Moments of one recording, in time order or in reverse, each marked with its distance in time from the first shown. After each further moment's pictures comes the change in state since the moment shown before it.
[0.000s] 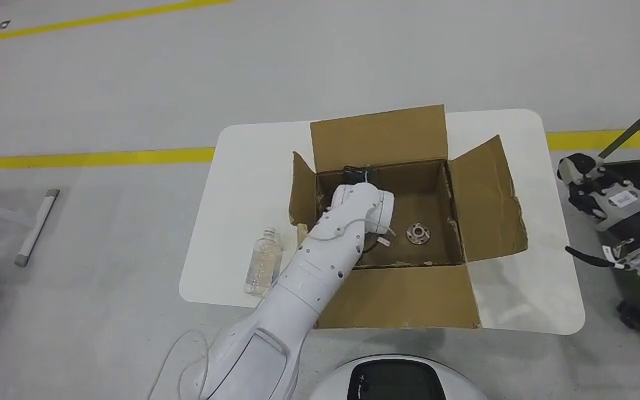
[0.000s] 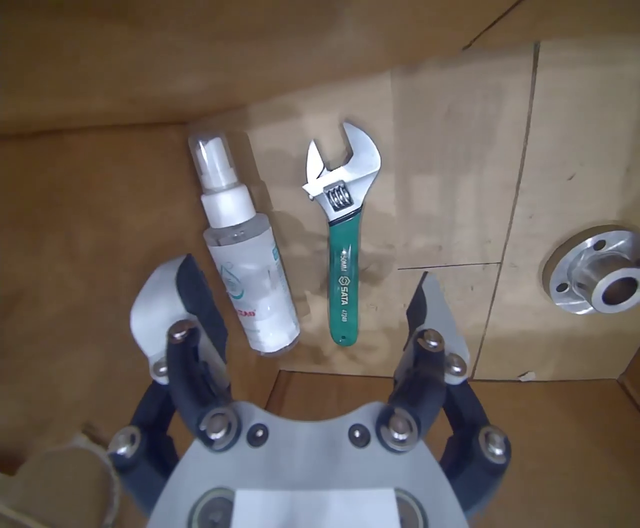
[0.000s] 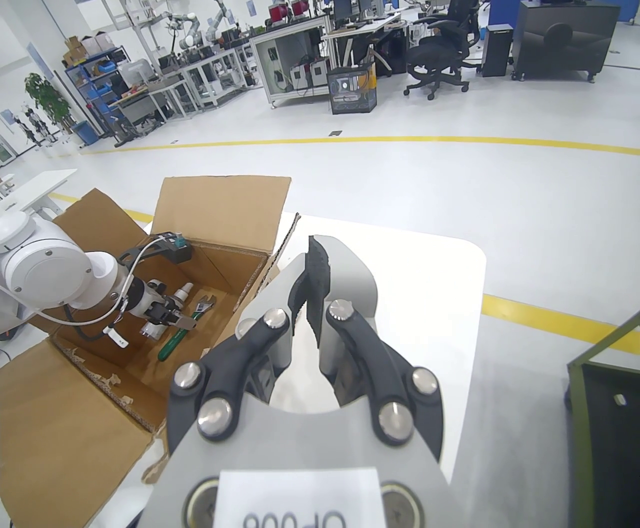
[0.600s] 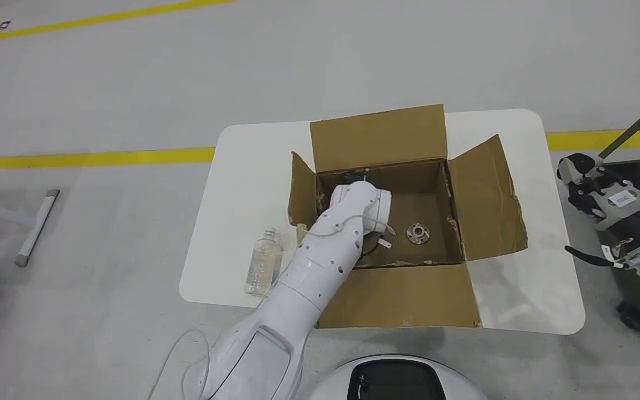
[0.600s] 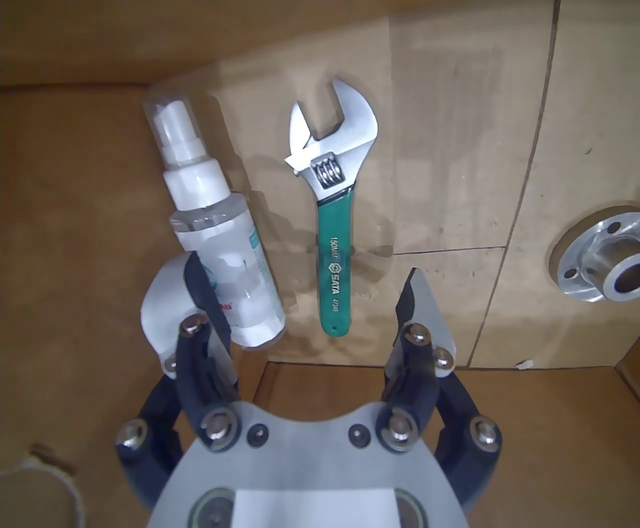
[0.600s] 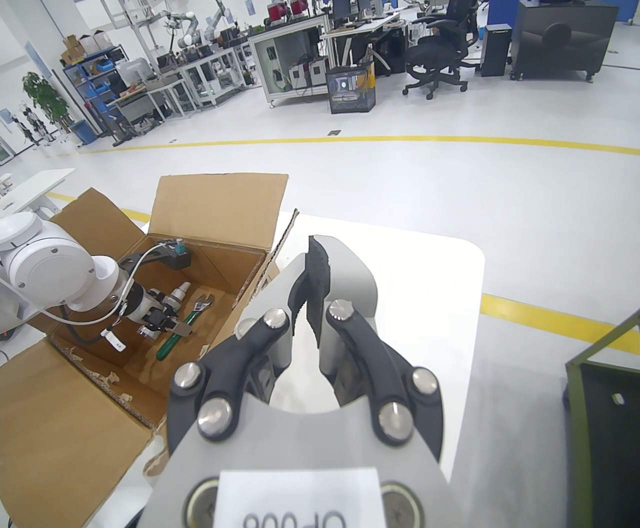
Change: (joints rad) left arm -0.010 -0.026 -0.038 0.073 -0.051 -0.030 -0.010; right arm 0.004 -0.001 -0.003 0.005 -0.007 -0.002 0.001
